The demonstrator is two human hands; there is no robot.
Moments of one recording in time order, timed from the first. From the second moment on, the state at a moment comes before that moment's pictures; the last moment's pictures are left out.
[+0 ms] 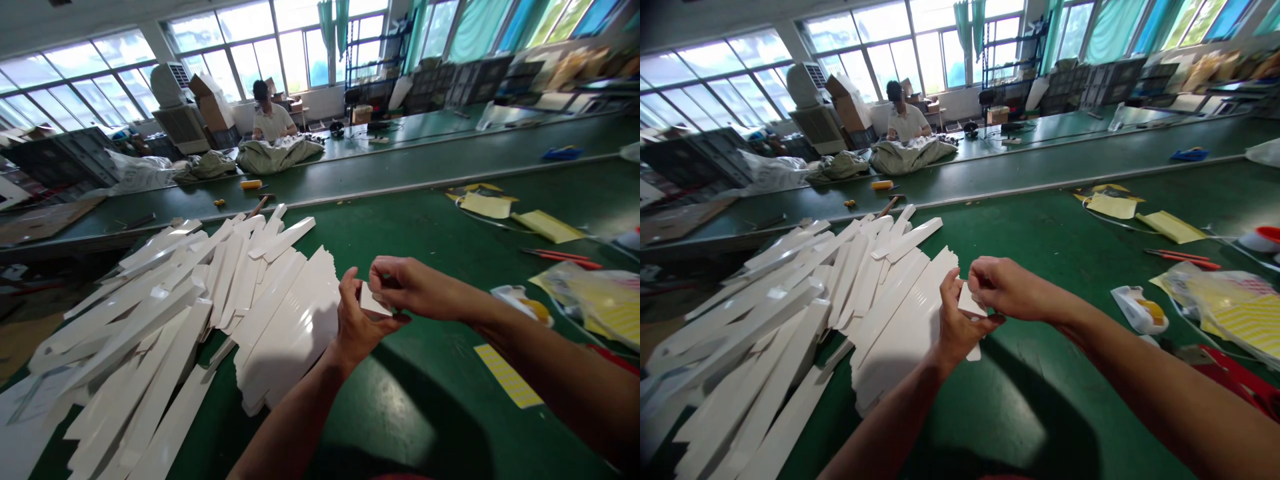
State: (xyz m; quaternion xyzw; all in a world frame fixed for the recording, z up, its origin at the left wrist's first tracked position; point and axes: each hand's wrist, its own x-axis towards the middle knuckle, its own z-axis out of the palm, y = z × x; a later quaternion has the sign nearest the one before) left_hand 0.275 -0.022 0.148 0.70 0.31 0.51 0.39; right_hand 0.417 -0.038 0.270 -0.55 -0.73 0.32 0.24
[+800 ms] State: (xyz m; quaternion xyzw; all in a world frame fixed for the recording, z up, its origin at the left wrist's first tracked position) left_hand 0.118 0.079 0.127 0.74 0.65 0.14 -0.07; right_hand 0.416 -0.031 0.119 -0.66 -0.35 0.54 0.40
